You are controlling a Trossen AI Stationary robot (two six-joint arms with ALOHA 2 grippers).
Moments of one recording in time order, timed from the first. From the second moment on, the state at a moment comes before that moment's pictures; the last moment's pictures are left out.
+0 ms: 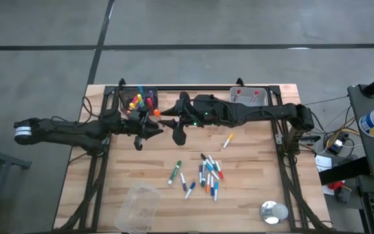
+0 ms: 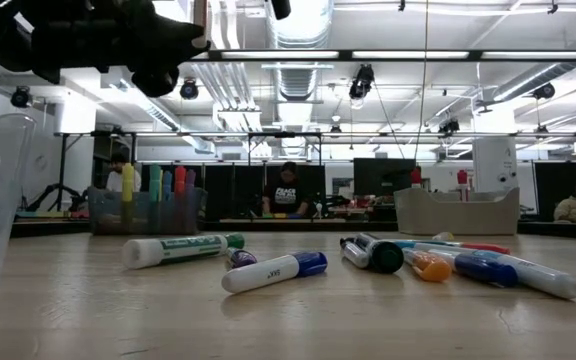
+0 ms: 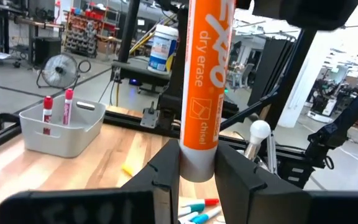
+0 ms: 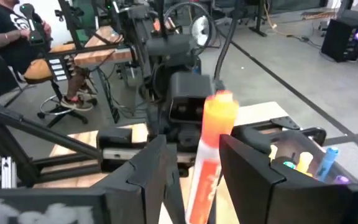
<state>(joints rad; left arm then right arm) 0.19 0.85 0.34 0.61 0.24 -0.26 -0.01 1.81 1.70 -0.10 0.07 0.16</state>
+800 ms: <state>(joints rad) 0.19 0.85 0.34 0.60 0.19 -0.24 -0.08 1.81 1.72 -0.12 -0.01 0.20</state>
